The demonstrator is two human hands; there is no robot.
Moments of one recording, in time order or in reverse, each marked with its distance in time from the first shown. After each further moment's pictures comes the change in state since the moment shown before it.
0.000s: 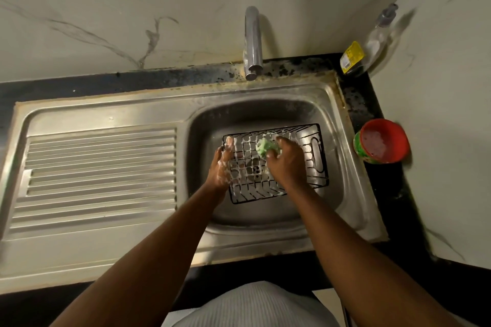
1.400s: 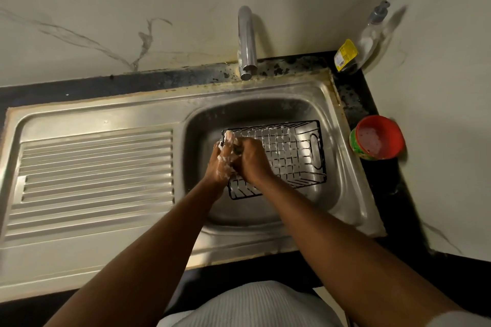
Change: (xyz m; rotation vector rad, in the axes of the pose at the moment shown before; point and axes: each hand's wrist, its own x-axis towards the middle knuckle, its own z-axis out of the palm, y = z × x) left_hand -0.007 0.021 0.010 0.016 -0.039 0.047; right_hand -0.009 -0.070 0.025 0.213 -0.243 -0.147
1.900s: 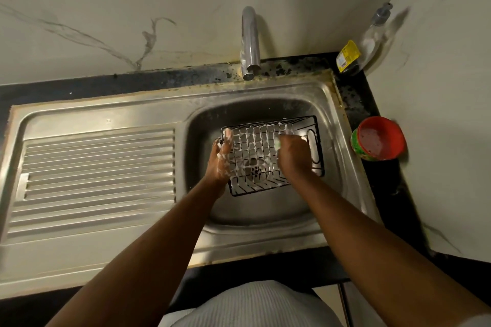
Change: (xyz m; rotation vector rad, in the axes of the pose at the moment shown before) left_hand -0.002 0.003 -0.003 -0.060 0.053 -0.023; right_hand 0.002 0.058 -0.063 -0.546 0.161 0.127
